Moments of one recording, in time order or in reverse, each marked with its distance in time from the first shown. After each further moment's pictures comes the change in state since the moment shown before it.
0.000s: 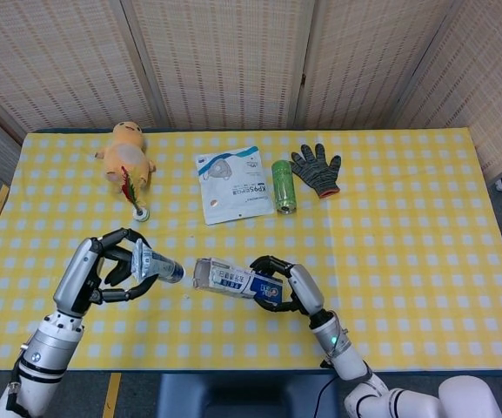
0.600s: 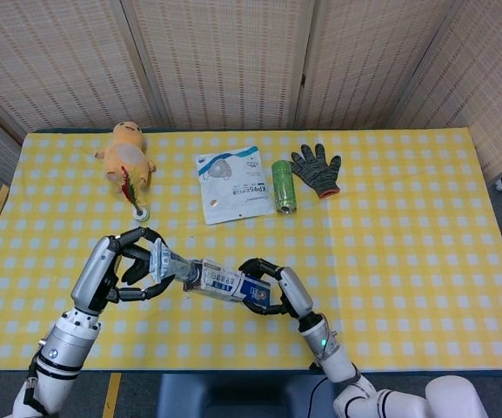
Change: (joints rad) left arm -0.051 -0.091 -0.013 0.000 -0.015 0.003 0.065; right arm 0.018 -0.065 0.005 0.031 0.005 0.016 0.064
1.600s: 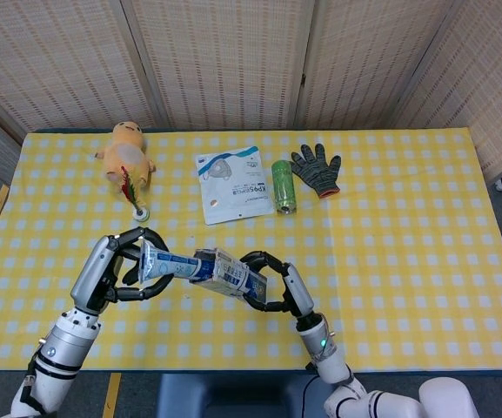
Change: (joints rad) left arm 0.004 0.016 -0.006 0.000 -0.014 -0.029 -0.093; right arm 0.005 -0.041 0.039 -0.011 -0.009 0.107 0.096
